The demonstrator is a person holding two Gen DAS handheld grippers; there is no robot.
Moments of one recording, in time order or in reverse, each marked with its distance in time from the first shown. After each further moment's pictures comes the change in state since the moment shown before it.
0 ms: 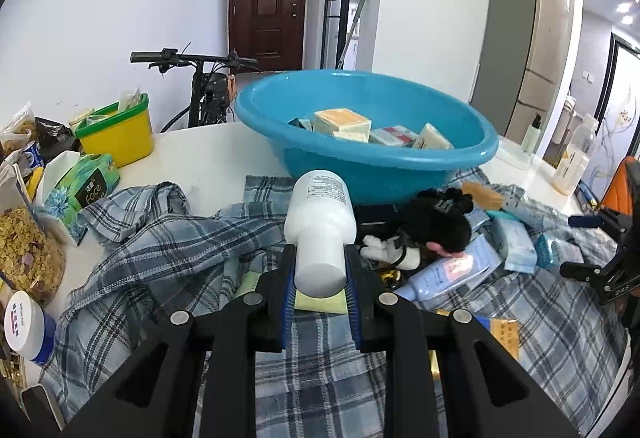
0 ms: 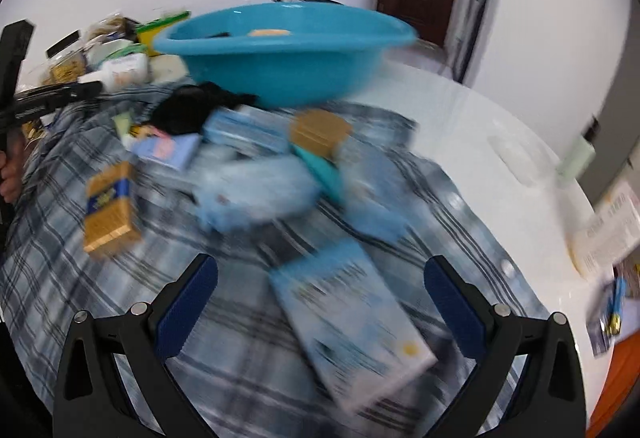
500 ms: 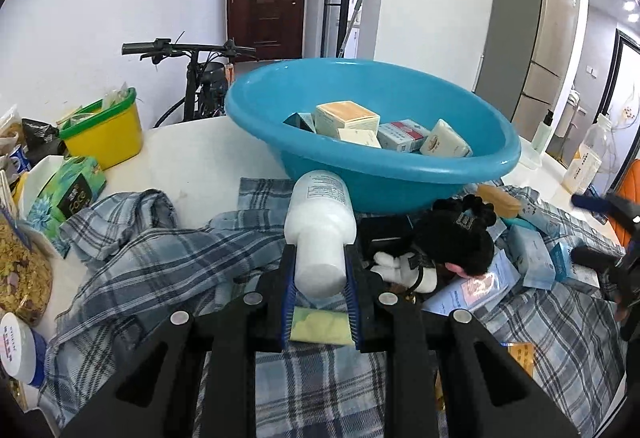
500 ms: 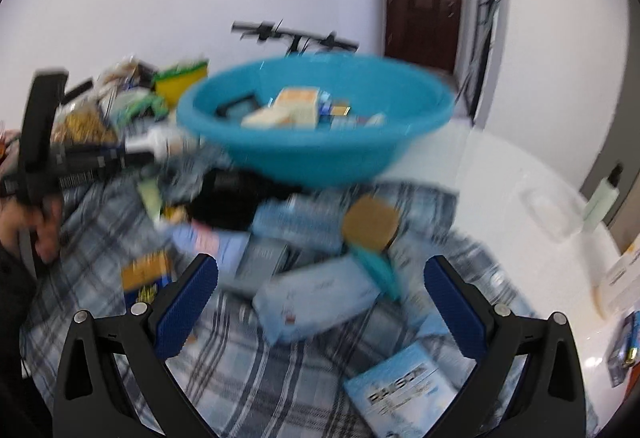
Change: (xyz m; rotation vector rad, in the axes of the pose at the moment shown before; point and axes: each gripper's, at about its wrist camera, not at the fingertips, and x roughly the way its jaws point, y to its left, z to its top) left arm 0.033 0.004 0.017 0.008 0.054 0.007; right arm 0.007 0.041 0.055 0.023 -0.125 0.092
